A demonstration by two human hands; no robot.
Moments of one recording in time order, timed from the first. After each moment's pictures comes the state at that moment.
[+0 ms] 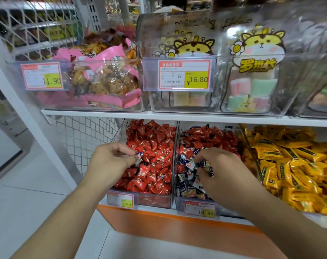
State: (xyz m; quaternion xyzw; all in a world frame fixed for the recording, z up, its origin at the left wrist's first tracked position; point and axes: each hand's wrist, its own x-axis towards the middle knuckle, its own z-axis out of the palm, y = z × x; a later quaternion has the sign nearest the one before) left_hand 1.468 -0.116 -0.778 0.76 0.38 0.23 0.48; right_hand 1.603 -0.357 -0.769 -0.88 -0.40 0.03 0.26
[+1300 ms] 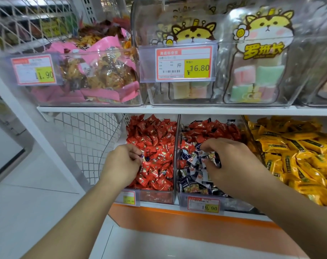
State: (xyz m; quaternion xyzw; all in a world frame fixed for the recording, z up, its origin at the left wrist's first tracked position) left_hand 1.491 -0.110 -0.816 0.85 0.38 0.16 0.31; right_hand 1.620 -0.361 -0.774 -0.88 -0.41 0.01 0.24
